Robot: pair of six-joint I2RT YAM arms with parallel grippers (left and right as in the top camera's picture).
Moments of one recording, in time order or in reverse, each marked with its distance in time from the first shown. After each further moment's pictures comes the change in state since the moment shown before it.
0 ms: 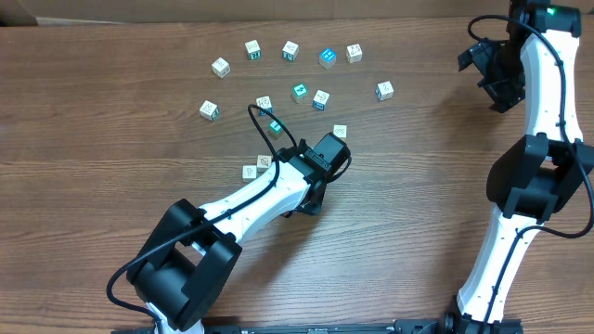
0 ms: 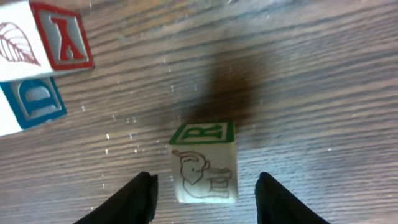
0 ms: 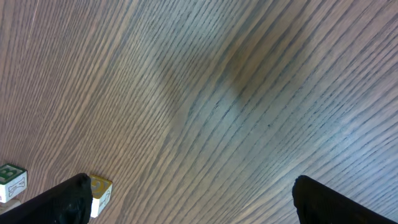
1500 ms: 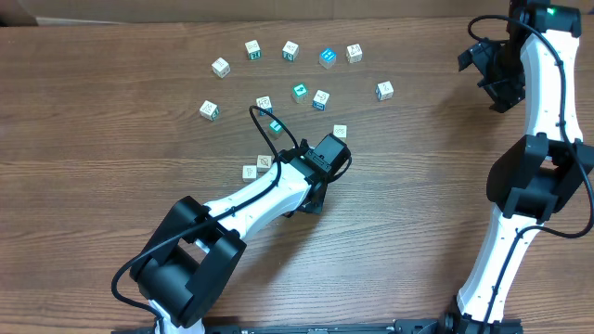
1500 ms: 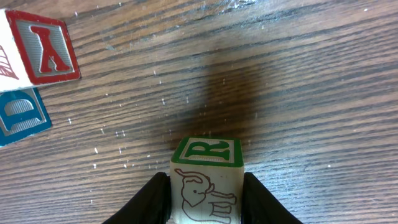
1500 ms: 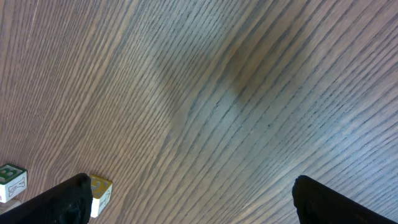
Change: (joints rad) left arm 0.000 0.018 -0.015 0.046 0.000 0.000; right arm 0.000 0.000 0.000 0.000 0.000 0.000
